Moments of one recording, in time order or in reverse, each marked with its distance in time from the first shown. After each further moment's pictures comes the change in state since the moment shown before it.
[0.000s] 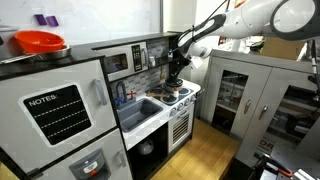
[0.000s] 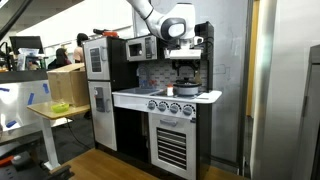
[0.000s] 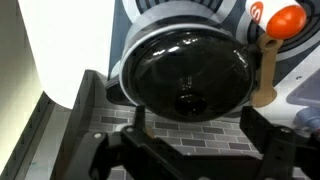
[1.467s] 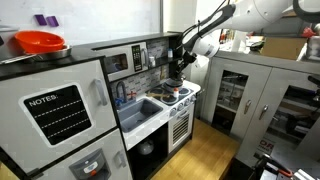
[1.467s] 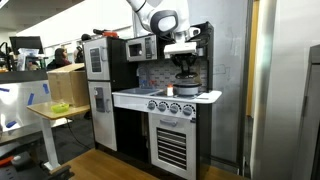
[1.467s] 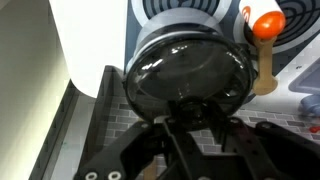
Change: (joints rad) arm 0.003 -0.160 -0.011 -0.226 0.066 0.170 -0.016
